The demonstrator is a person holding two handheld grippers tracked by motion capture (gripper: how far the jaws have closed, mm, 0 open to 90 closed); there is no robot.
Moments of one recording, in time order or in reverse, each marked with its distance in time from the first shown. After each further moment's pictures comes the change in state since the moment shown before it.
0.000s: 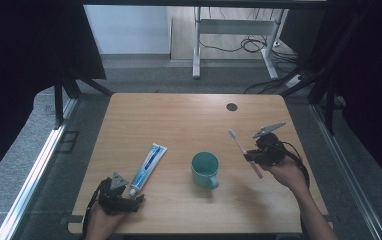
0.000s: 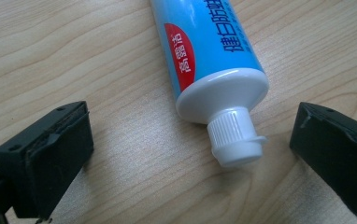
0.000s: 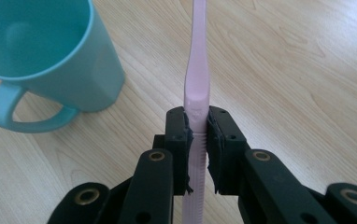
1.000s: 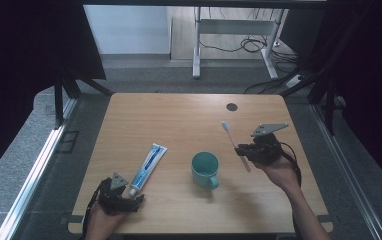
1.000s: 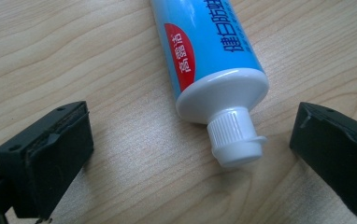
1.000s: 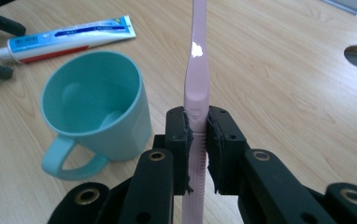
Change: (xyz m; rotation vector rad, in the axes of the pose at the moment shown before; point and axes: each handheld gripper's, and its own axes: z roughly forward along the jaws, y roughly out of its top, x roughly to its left) left arm 0.000 0.000 0.000 0.000 0.000 0.003; right arm 0.019 0.012 -0.009 -0.217 0.044 -0.049
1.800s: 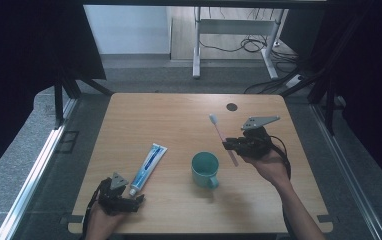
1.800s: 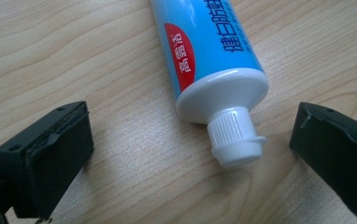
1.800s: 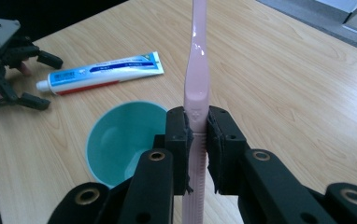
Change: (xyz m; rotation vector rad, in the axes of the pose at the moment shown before) left arm 0.000 0.000 0.000 -0.001 0.000 0.001; right arm 0.019 0.034 0.005 -0.068 0.068 -0.025
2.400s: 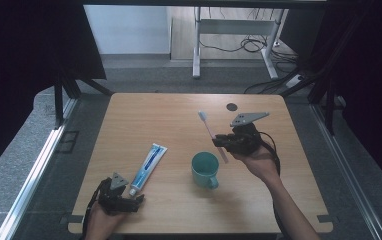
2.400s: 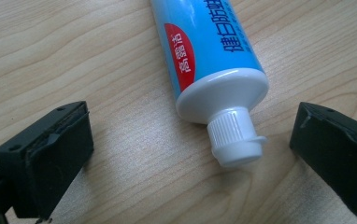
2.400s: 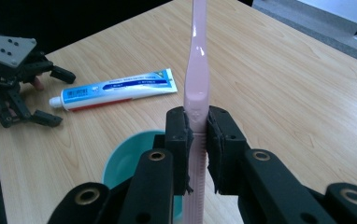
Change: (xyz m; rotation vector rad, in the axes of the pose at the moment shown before) left arm 0.000 0.000 0.000 -0.002 0.001 -0.003; right arm 0.013 0.020 0.016 -0.023 0.027 -0.021
